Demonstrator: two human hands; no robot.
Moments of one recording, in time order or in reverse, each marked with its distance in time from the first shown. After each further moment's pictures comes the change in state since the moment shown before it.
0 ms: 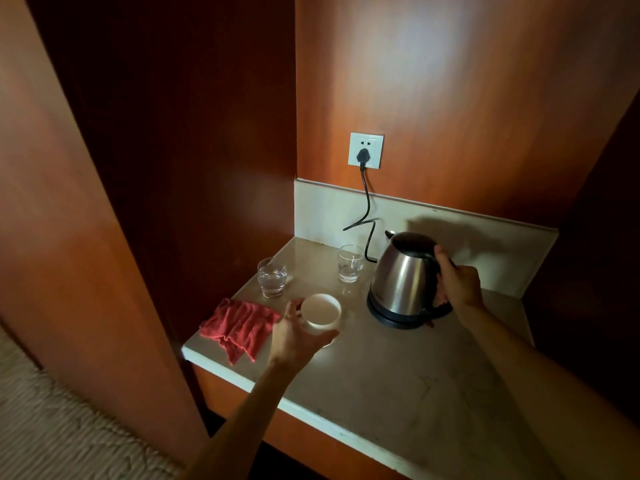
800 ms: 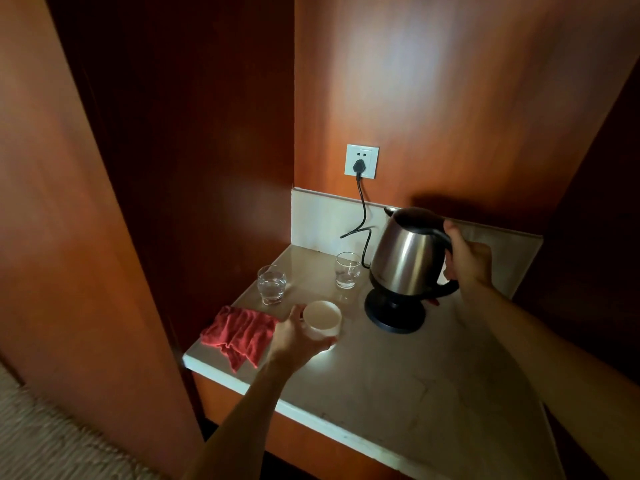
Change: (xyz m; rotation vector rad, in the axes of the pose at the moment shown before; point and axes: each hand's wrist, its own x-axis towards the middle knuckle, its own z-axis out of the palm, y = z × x) left_hand 0.010 -0.007 -0.010 0.056 -0.082 0.127; right_hand -0.015 -0.063 -0.017 0.165 0.090 -0.052
